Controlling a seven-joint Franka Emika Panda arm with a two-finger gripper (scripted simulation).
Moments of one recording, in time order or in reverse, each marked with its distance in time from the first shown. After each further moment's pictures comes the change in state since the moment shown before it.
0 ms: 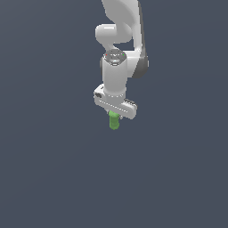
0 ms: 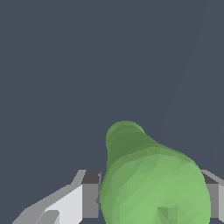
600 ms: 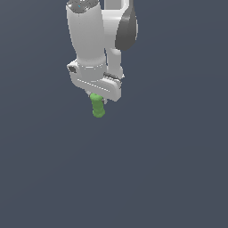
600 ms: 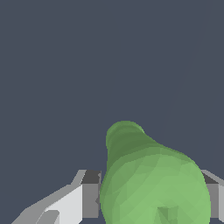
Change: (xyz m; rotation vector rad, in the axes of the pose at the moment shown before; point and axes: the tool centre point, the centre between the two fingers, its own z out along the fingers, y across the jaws) arm 0.040 0.059 -0.117 0.001 0.001 0.001
